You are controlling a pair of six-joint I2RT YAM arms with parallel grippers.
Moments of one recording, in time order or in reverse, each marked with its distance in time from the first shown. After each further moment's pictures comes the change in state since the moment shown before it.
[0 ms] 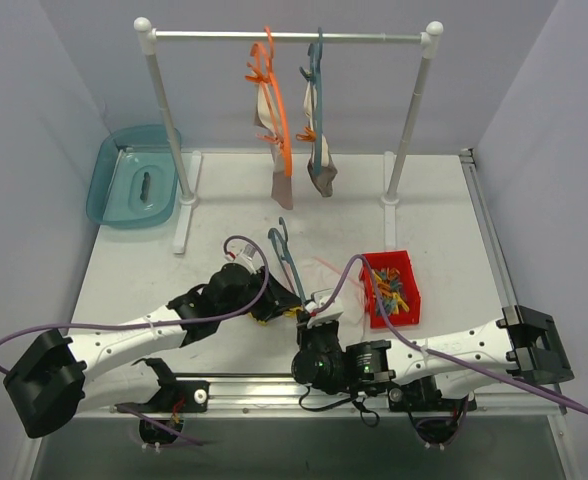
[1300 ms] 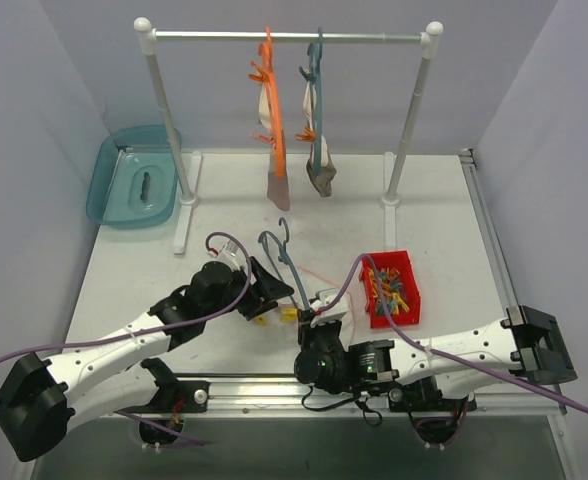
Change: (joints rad) left arm 0.087 -0.134 -0.026 -0.072 0.000 0.066; right arm -0.003 -0.022 -0.005 -0.019 -0.003 0.052
